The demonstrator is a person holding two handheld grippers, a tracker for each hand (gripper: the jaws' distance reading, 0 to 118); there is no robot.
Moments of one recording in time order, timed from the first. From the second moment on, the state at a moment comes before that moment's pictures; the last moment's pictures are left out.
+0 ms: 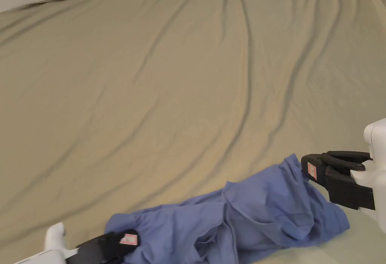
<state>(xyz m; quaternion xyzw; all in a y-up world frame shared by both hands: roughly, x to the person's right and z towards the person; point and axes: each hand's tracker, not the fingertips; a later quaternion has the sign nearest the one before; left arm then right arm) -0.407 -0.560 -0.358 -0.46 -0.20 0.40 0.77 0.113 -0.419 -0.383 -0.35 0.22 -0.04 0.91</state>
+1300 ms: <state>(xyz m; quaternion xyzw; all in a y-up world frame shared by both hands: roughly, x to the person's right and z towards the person) -0.250 -0.409 -0.363 -0.45 0.01 -0.03 0.89 0.173 -0.418 -0.370 -0.34 0.19 -0.08 0.92</state>
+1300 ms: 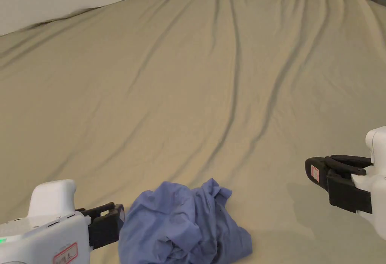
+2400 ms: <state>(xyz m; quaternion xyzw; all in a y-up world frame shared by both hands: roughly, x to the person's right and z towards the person) -0.268 -0.352 -0.271 -0.35 0.01 0.08 0.93 0.076 -0.399 -0.378 -0.35 0.28 0.00 0.89</state>
